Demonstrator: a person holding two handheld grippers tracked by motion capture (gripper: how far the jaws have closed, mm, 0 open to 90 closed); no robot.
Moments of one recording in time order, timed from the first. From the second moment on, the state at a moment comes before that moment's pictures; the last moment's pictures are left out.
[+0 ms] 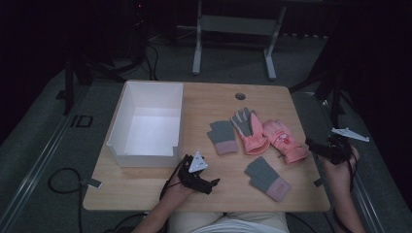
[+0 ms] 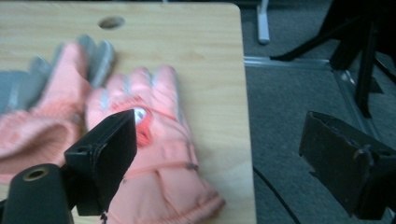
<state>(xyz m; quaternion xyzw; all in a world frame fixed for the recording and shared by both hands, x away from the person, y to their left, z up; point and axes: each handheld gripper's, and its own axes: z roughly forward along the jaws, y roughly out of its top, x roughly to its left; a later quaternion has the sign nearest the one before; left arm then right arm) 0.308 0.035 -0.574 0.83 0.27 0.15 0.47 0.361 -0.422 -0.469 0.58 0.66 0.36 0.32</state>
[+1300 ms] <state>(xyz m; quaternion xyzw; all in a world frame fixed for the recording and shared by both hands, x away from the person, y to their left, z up) 0.308 0.035 -0.574 0.83 0.27 0.14 0.47 0.382 -0.318 -0.413 0.46 0.72 0.42 0.30</state>
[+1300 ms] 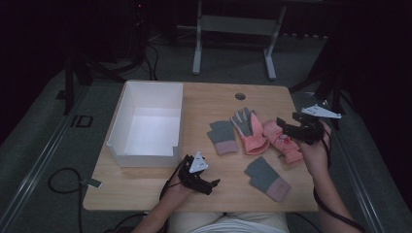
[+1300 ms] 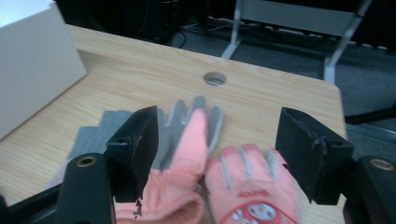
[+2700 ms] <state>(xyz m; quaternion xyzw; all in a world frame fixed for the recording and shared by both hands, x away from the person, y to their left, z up) 0.307 0.035 -0.574 0.83 0.26 0.14 0.47 0.435 -0.185 -0.499 0.37 0.83 0.37 0.17</state>
